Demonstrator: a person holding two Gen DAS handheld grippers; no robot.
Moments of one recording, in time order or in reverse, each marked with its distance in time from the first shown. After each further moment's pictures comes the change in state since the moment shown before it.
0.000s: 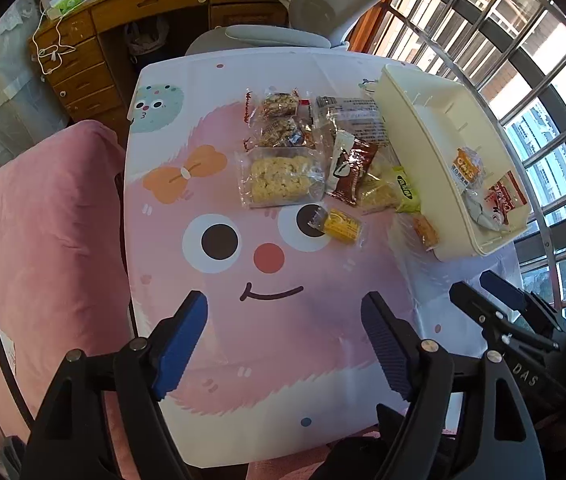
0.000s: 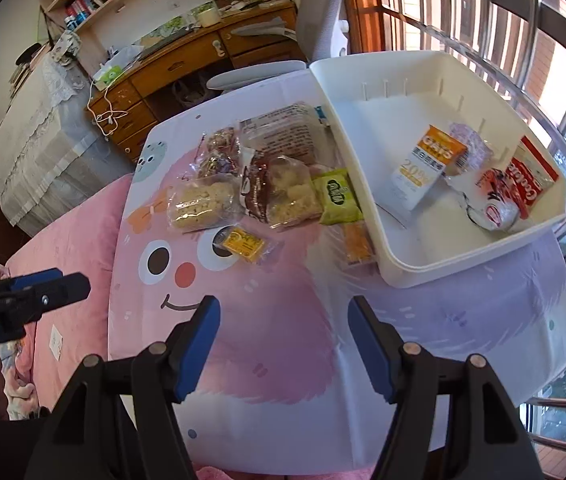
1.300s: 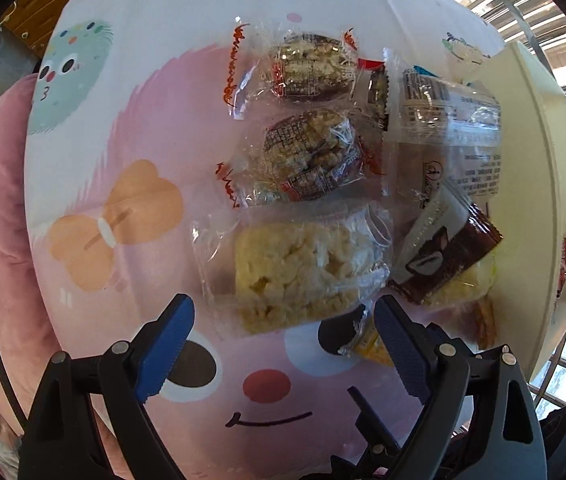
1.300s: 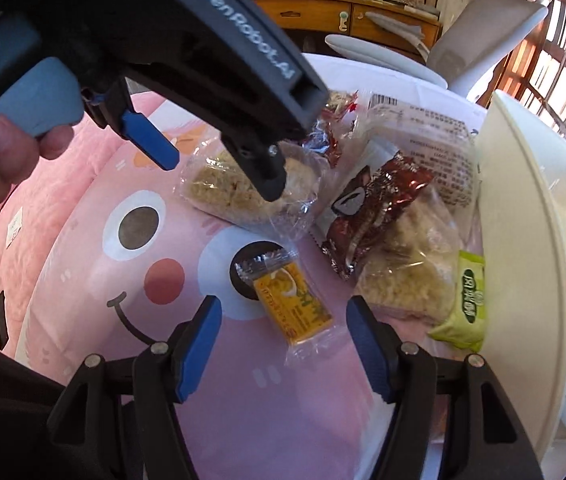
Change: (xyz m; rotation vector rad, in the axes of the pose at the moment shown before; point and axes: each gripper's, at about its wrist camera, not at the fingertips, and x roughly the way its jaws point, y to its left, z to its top) left arm 0.183 0.017 0.135 -0.083 0.351 -0.013; right arm 0.139 0.068 0.024 -0.497 0.053 0.026
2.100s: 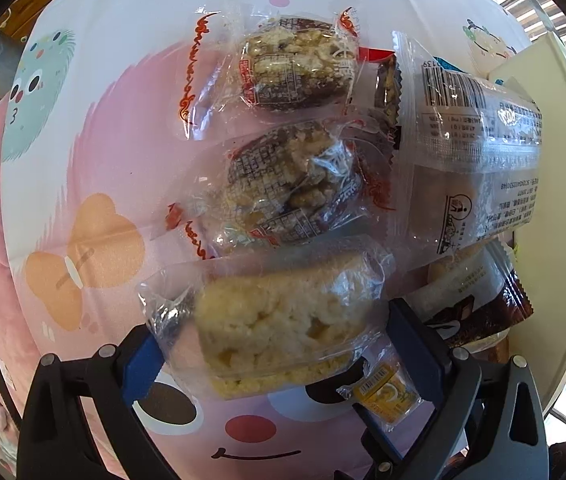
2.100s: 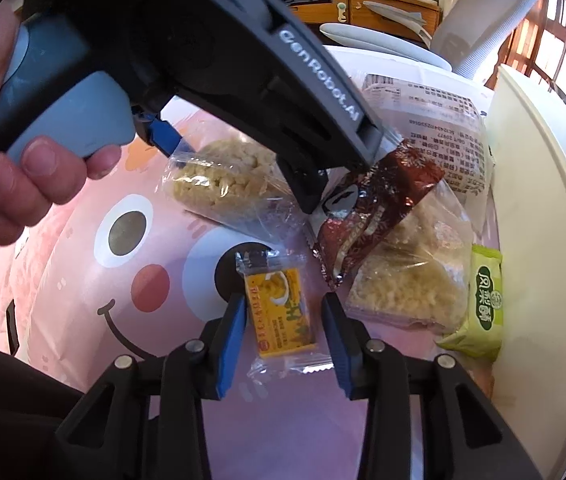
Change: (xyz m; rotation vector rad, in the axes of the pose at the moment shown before) left arm 0.037 -0.018 0.035 -0.001 0.025 0.053; right arm 0.016 -0.023 0.002 0.046 0.006 0.055
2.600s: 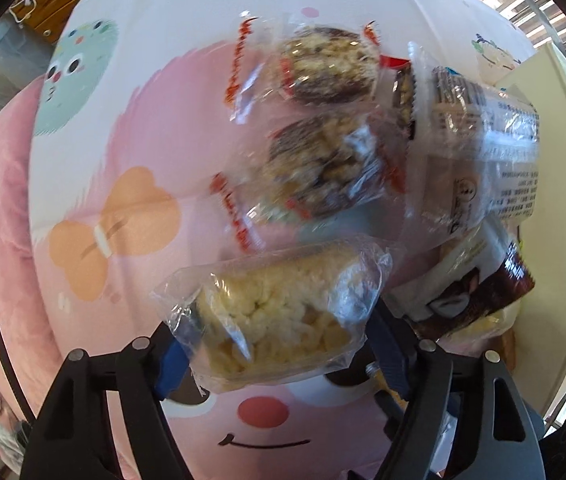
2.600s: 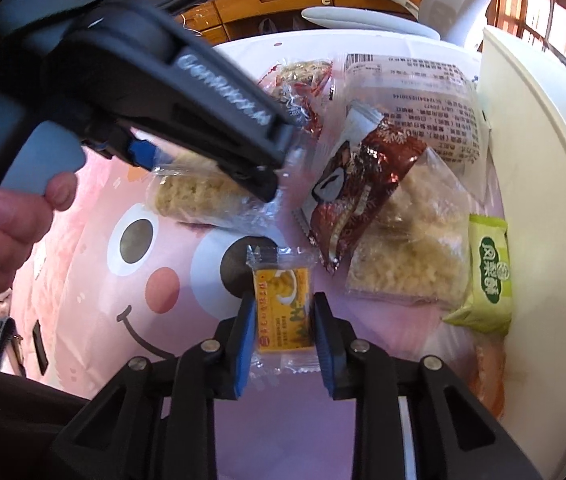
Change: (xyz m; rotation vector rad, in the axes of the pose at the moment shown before) left arm -0.019 0.013 -0.034 -0.042 -0.036 0.041; right arm 0.000 -0.025 0.007 0.116 0.058 0.077
